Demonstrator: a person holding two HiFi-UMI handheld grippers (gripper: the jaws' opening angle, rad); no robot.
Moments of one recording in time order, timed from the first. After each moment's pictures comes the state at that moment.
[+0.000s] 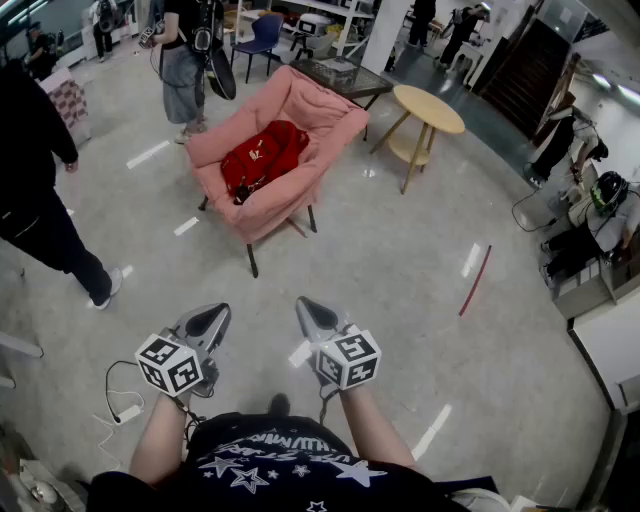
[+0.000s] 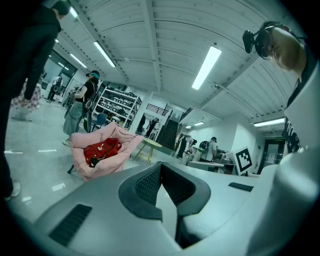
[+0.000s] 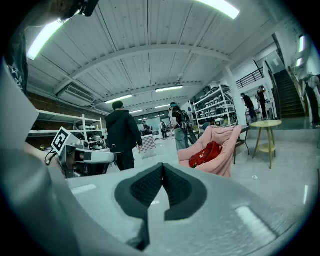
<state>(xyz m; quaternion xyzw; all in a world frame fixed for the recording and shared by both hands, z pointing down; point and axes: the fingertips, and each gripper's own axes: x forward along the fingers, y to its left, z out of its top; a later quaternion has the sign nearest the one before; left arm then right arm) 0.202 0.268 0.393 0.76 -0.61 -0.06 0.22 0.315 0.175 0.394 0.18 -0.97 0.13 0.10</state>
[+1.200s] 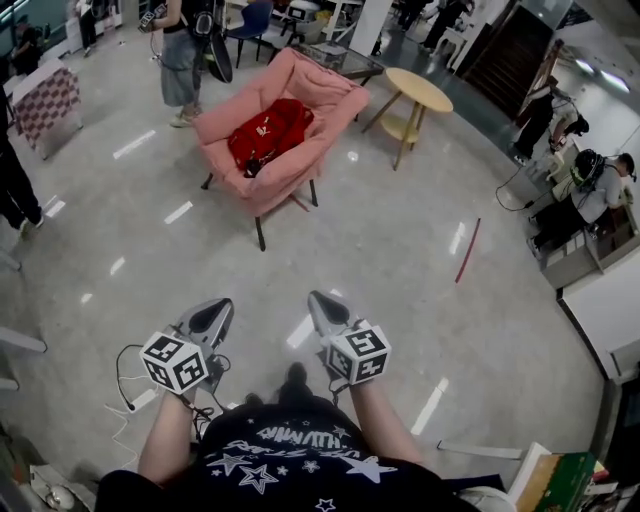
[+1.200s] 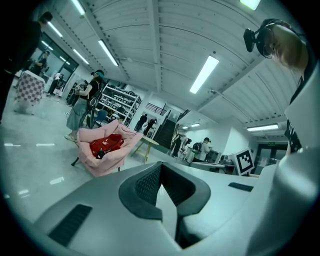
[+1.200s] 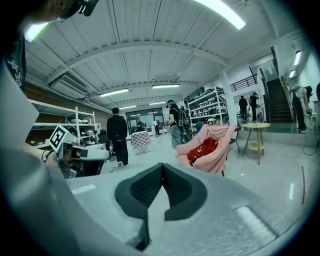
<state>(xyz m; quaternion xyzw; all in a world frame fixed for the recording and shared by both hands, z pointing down) 0.153 0.418 0.404 0.77 -0.59 -0.07 0.24 0.288 0.323 0.400 0.24 -0.96 0.11 0.13</state>
